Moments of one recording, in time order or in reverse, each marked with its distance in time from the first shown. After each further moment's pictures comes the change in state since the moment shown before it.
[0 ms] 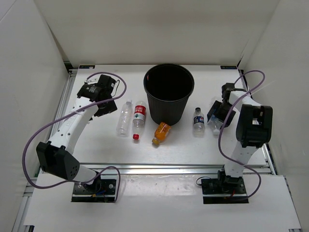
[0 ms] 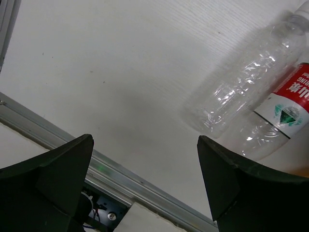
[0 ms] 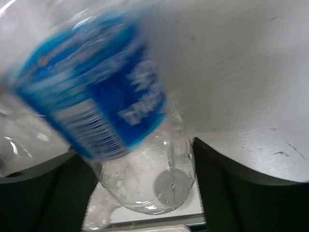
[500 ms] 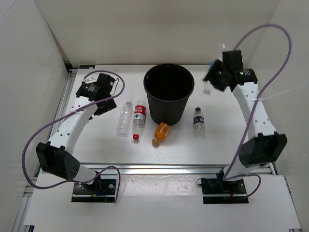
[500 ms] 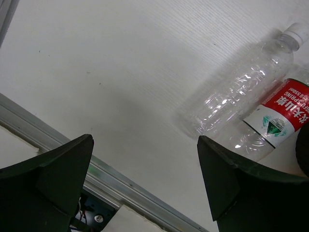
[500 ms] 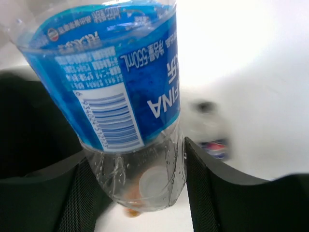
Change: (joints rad) left arm 0.011 0.012 0.043 -0.013 -0.017 -0.057; right arm 0.190 -0.281 0.385 -0.030 0.054 0.139
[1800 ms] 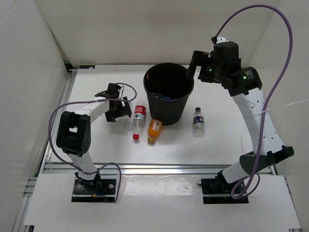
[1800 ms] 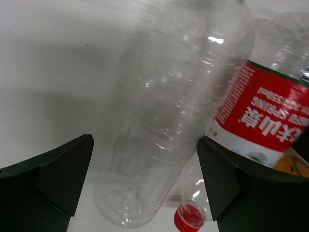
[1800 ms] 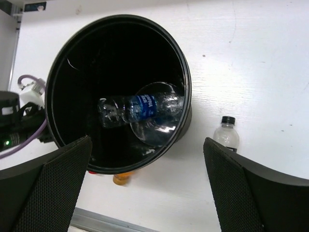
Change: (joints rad) left arm 0.077 0.301 -0.294 0.664 0.503 0.274; right arm 0.294 -0.079 0.323 -0.107 0.035 -0.227
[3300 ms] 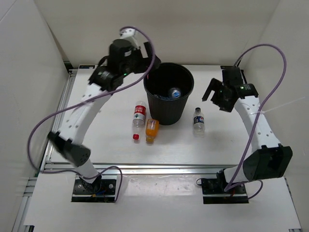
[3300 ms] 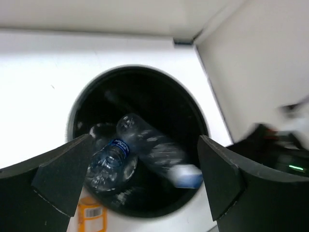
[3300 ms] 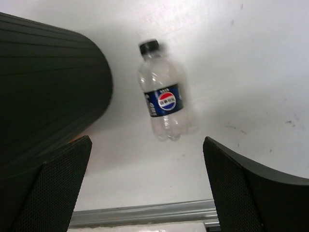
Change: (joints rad) left arm -0.305 -0.026 0.829 -0.024 0.012 0.000; right arm -0.259 -0.107 -0.530 0.042 -0.018 0.140
